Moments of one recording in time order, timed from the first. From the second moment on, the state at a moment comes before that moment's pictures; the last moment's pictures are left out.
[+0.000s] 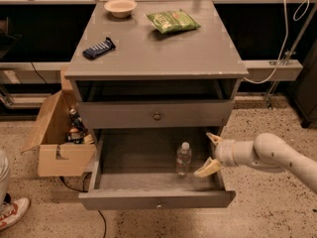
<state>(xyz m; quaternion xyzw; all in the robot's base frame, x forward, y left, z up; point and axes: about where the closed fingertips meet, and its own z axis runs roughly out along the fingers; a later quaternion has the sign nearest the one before) 0.594 -0.180 0.510 -0.50 0.74 0.20 0.41</state>
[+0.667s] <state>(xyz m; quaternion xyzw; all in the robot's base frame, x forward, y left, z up) 0.604 -0.164 0.477 -0.50 0.73 0.22 0.40</state>
